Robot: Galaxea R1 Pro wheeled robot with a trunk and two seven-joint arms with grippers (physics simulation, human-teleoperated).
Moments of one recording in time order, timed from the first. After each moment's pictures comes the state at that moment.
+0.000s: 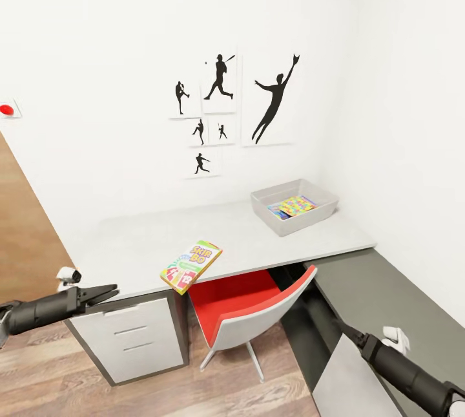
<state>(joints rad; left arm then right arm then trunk) -0.44 0.51 0.18 -1.00 0.41 0.87 -1.40 0.03 -0.11 -0.43 -1.59 -0.66 0.83 0.58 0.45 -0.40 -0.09</state>
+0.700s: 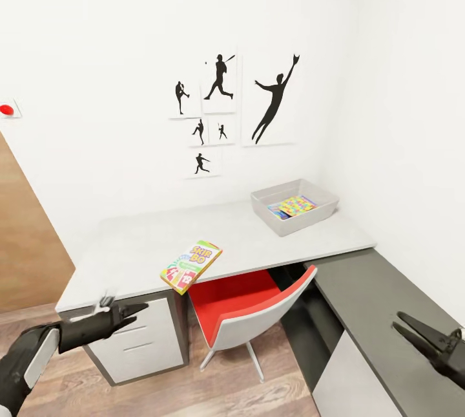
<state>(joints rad) -0.46 0.34 0.18 -0.81 0.41 0.80 -0.95 0.03 -0.21 -0.74 -1.59 -0.69 1.04 1.05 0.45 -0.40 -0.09</state>
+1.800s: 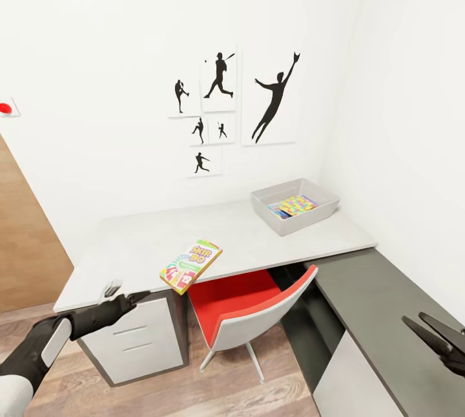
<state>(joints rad) -0.58 0.31 0.19 -0.61 0.42 0.62 -0.84 0.04 -0.23 -0.78 -1.59 -0.67 1.04 1.25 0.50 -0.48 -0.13</state>
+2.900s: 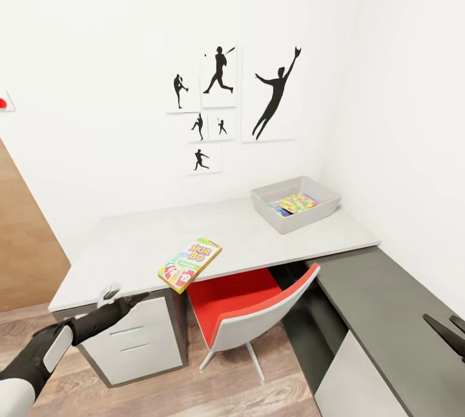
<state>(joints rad) -0.58 0.30 0.20 -0.53 0.42 0.46 -0.84 0.04 -0.23 -0.87 -1.59 -0.67 1.03 1.36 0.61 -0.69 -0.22</state>
